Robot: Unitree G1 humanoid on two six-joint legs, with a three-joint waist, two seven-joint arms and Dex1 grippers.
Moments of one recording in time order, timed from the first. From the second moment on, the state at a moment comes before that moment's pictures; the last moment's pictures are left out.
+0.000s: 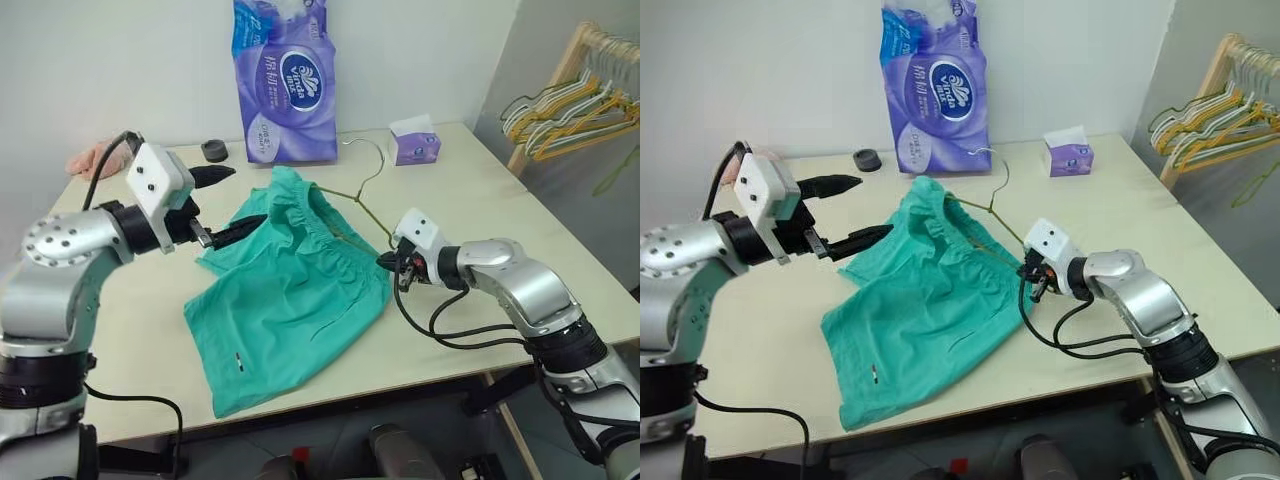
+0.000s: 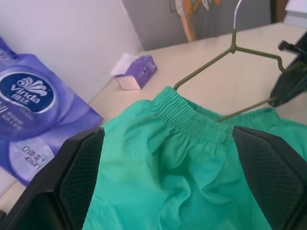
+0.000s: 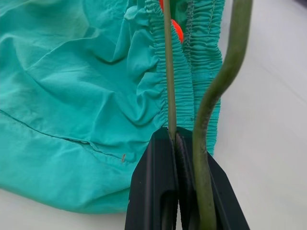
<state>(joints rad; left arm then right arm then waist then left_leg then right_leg) -0.48 0.92 0.15 -0.11 -0.38 0.33 -1.01 -0.65 -0.60 0.37 -0.14 0.20 0.73 0.76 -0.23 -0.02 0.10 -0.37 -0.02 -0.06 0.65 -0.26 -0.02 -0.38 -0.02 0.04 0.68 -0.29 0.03</state>
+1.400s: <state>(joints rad) -0.57 0.79 -0.08 0.14 -0.17 0.10 -1.15 -0.61 -0.59 0.42 -0.18 -0.06 0.35 0.87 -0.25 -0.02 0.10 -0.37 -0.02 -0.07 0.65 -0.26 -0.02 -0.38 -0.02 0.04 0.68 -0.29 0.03</state>
